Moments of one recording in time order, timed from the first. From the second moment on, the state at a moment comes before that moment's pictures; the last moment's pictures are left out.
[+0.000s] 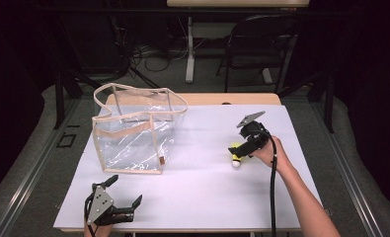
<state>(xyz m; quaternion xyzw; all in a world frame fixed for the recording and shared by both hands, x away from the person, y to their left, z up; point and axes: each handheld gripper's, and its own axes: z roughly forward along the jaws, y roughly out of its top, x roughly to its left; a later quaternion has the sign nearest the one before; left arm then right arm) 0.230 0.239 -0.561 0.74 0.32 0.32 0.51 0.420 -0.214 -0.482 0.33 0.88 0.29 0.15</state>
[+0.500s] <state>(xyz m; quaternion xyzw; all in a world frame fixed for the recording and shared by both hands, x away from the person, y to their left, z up) 0.230 0.239 -0.561 0.74 0.32 0.31 0.51 0.428 -0.209 -0.490 0.33 0.89 0.26 0.14</state>
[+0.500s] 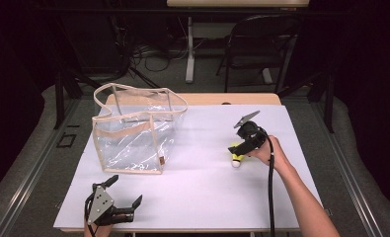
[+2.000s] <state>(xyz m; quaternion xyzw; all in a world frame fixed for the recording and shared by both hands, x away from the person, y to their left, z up) 0.231 0.239 -0.561 0.74 0.32 0.32 0.50 0.433 -0.207 -0.492 0.38 0.89 0.25 0.10</state>
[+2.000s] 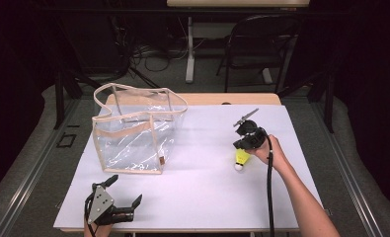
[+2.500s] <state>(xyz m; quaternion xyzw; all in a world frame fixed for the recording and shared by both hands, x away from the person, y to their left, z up) 0.231 0.239 -0.561 0.74 0.32 0.32 0.50 0.428 -0.203 -0.471 0.36 0.89 0.25 0.13</state>
